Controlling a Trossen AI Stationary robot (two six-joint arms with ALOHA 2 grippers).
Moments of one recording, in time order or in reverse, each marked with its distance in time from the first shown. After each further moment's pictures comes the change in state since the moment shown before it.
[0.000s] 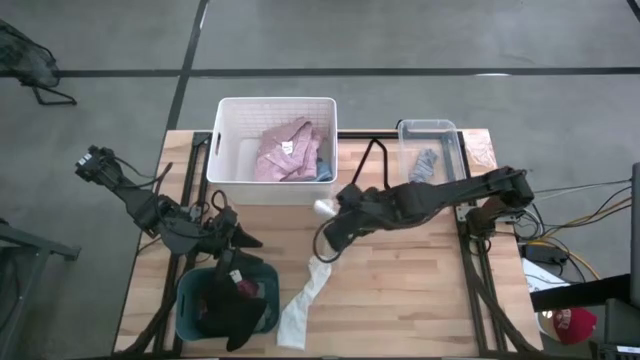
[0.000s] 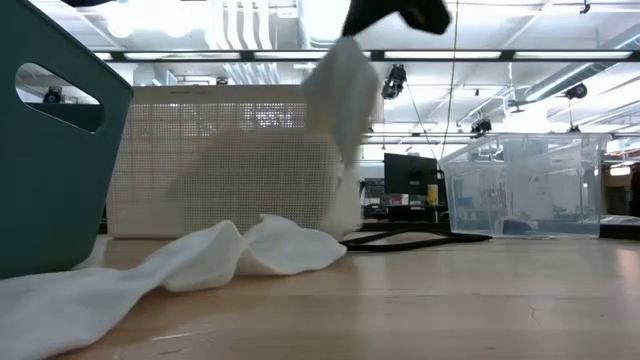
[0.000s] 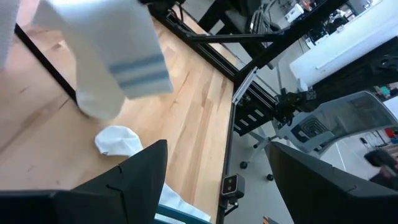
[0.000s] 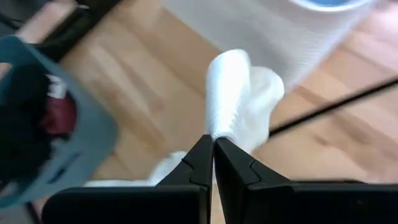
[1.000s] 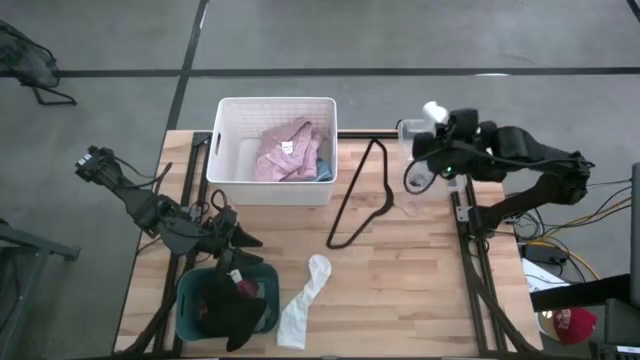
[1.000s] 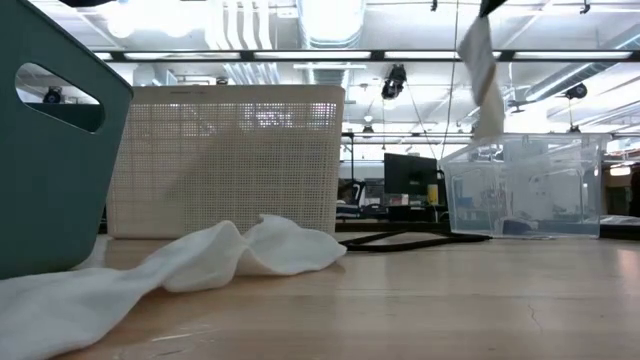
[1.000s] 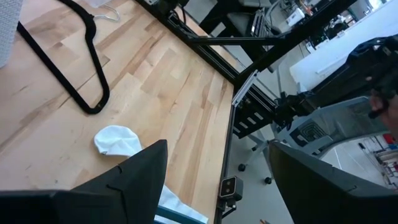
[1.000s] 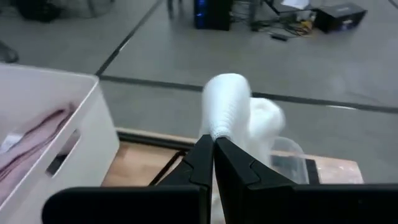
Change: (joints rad) left arm 0.000 0.000 0.000 0.000 -0.009 -0.023; right arm -0.212 -0.463 -0.005 -0.661 0.667 0.203
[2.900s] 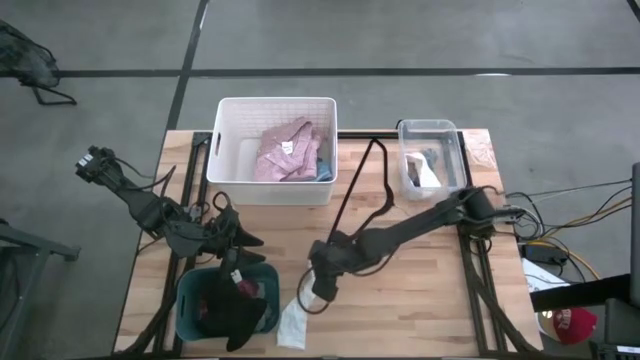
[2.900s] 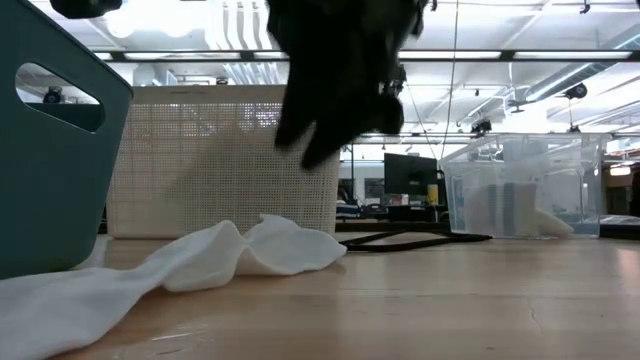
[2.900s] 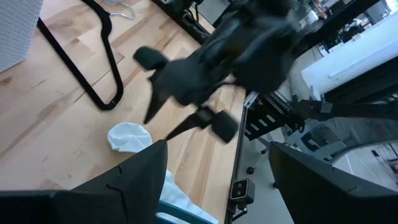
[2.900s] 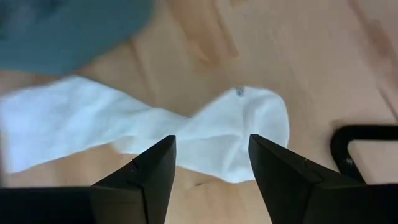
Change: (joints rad) left arm 0.000 0.009 -0.025 -0.008 -0.030 -0.032; right arm 0.309 0.789 -0.101 1.013 -0.911 -0.469
